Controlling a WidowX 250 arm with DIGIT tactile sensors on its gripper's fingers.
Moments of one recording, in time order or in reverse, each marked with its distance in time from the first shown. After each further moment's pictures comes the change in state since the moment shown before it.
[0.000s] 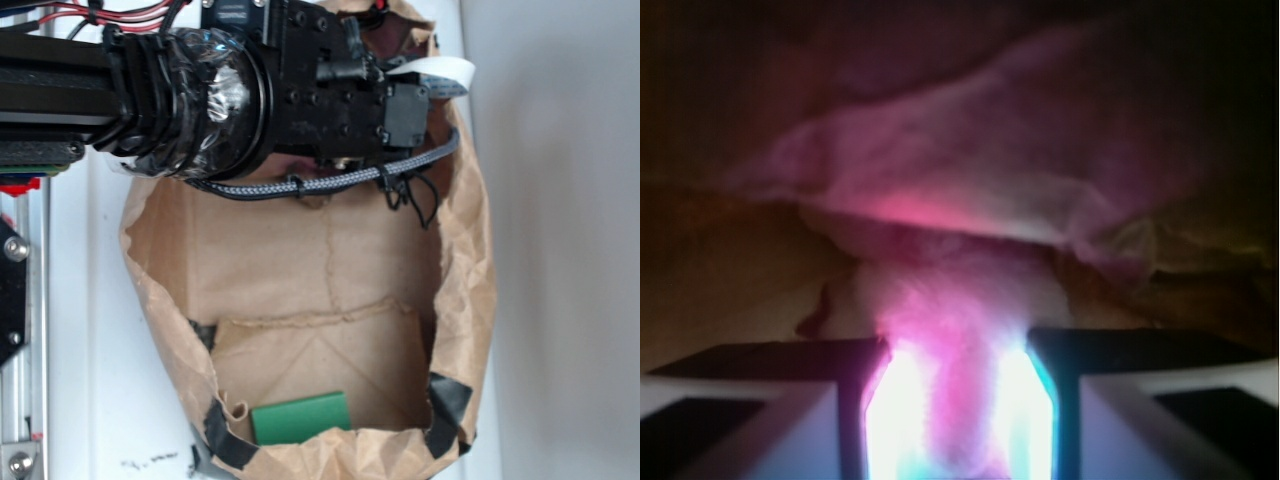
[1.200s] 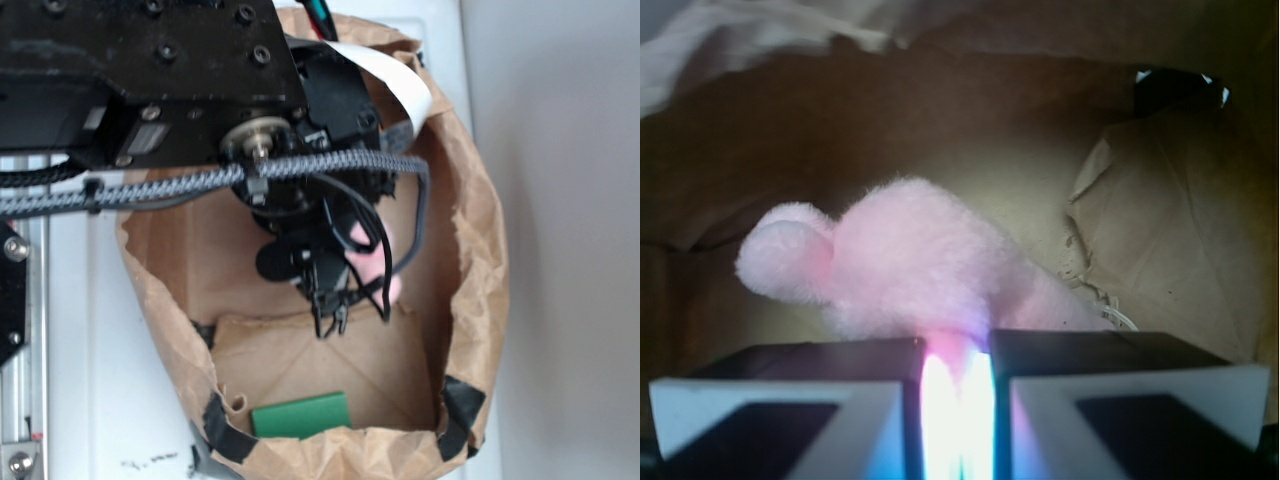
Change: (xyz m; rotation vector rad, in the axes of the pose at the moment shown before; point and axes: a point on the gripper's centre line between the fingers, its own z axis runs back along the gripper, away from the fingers) arm -0.027 -0.058 0.119 -0.343 0.111 -0.178
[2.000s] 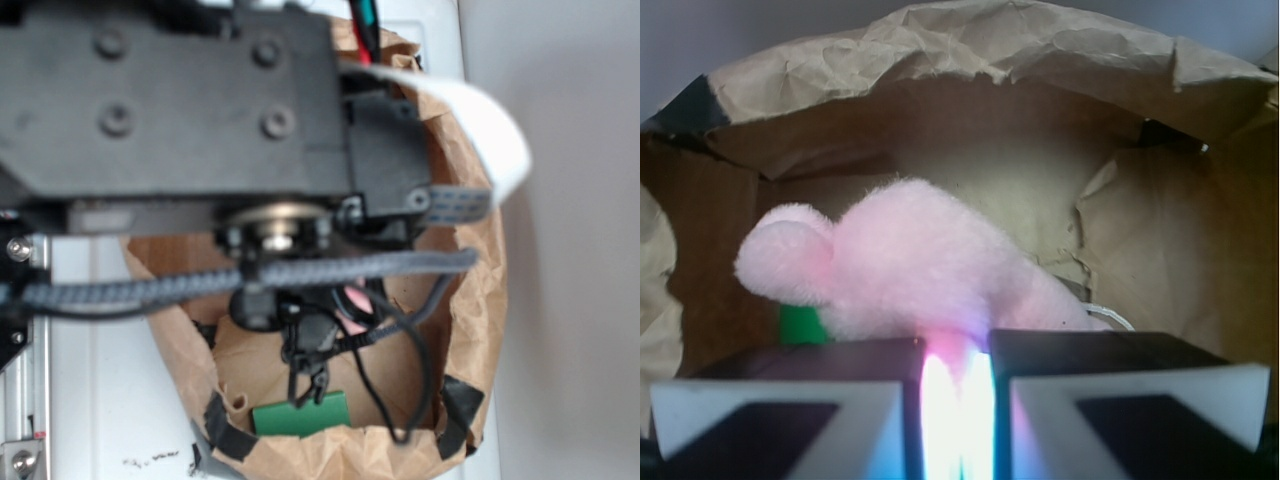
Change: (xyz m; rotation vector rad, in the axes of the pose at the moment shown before) arm 0.000 -0.017 0.047 0.088 0.122 -0.146
